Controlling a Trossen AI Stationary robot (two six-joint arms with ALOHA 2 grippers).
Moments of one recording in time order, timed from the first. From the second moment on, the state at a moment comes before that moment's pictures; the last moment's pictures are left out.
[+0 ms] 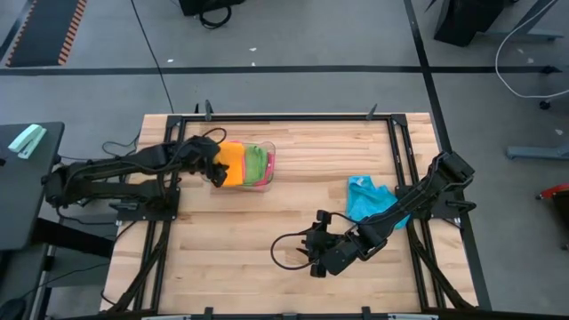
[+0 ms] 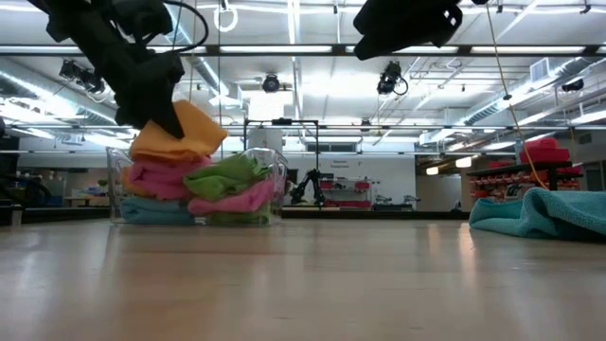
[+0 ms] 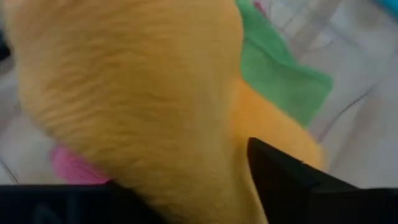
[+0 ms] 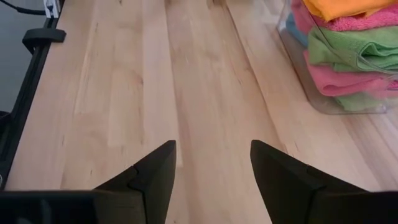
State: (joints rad) left arm 0.35 0.89 0.61 -0.55 -0.13 -0.35; right arm 0.59 1.72 1.19 -0.30 0.62 0.47
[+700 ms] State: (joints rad) left arm 0.41 0.93 0.75 -0.86 -0.23 -0.21; right arm 0.58 1.72 1.19 -0.29 0.62 0.47
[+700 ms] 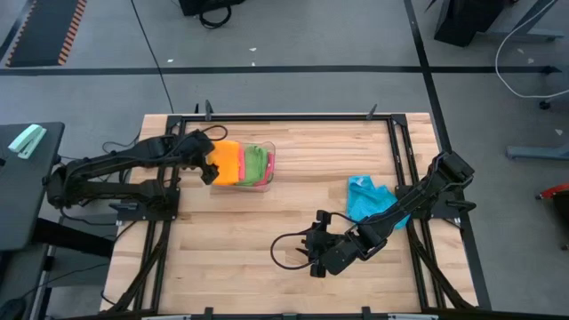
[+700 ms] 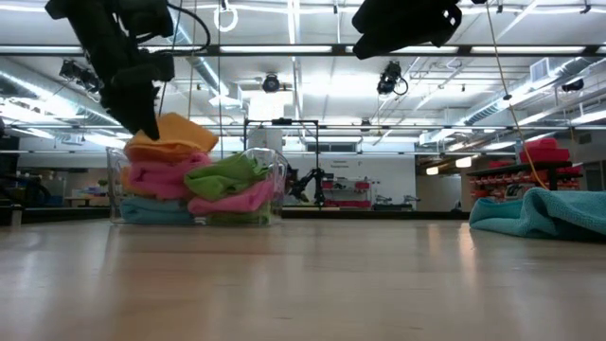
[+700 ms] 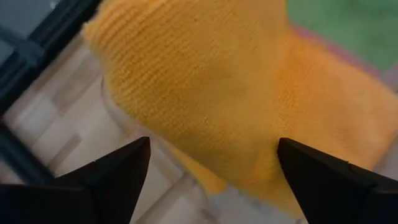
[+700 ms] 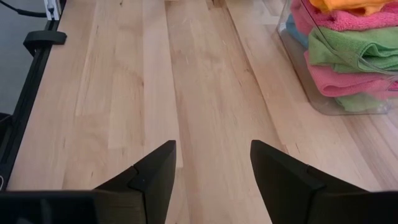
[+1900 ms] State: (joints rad) left arm 0.43 0.96 0.96 -1.04 -0.23 -0.09; right arm 0.57 1.72 1.19 -0.29 0.62 0.47
